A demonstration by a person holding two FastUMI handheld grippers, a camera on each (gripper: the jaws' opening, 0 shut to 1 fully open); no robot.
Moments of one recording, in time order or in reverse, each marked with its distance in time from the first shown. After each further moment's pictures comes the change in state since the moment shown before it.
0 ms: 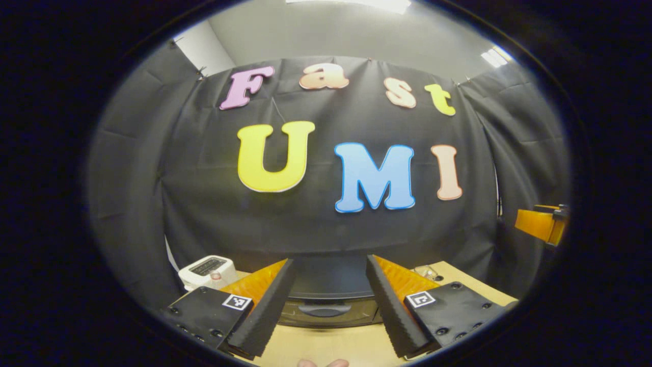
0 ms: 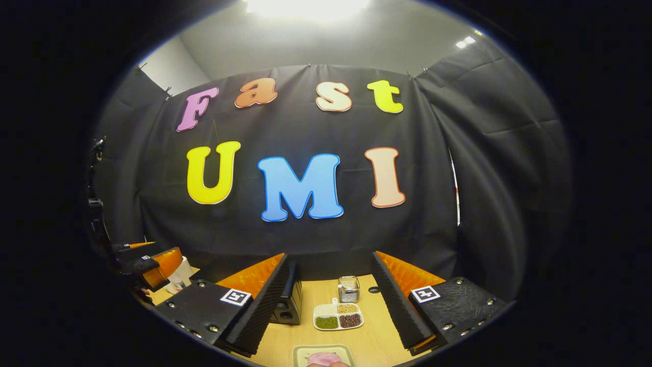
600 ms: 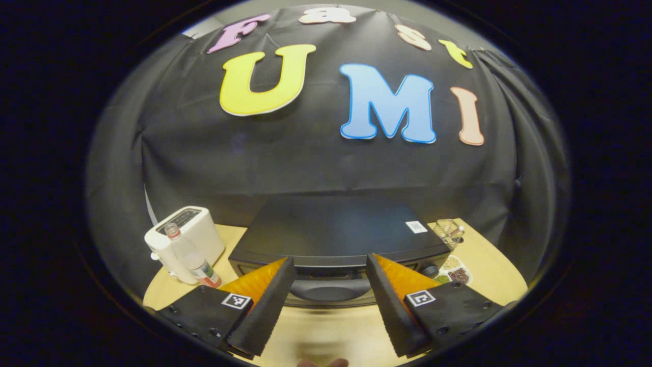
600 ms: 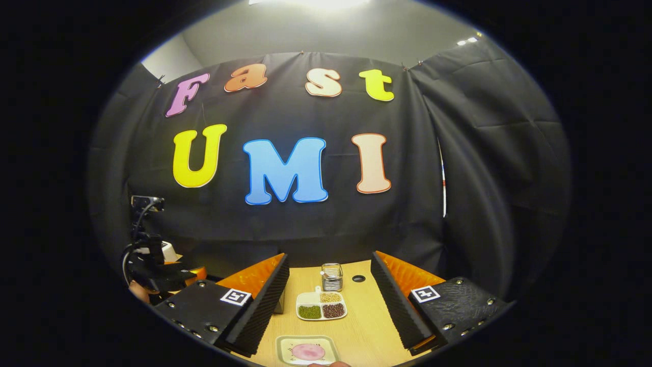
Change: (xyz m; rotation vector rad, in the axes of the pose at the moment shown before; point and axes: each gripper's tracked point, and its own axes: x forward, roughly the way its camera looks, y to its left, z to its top) left arm 0.113 0.012 -0.146 -0.014 0.316 0.006; right arm 0.000 -0.024 -0.021 -0.026 0.074 -0.068
